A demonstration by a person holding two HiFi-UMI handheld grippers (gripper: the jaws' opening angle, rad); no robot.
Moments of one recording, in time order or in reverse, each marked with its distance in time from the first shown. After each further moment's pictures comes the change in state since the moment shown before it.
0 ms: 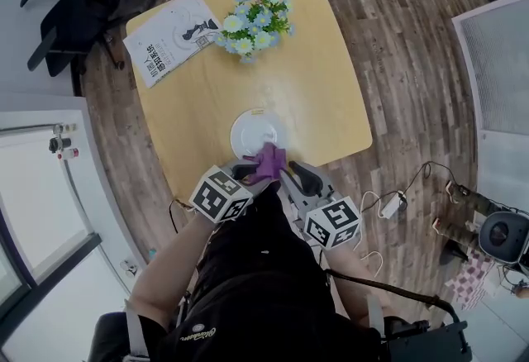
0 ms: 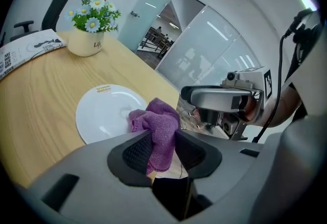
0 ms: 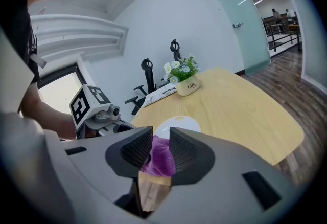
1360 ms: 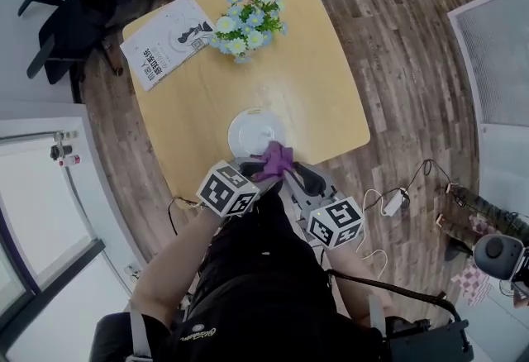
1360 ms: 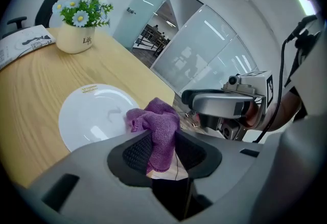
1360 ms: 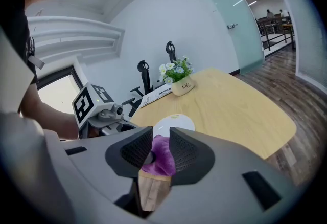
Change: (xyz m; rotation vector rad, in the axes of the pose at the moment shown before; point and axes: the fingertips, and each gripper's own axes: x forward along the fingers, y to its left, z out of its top) left arm 0.018 -0.011 0.009 0.002 0.021 -0.055; right arm -0.012 -0.010 -0.005 0.031 -0.014 -0.035
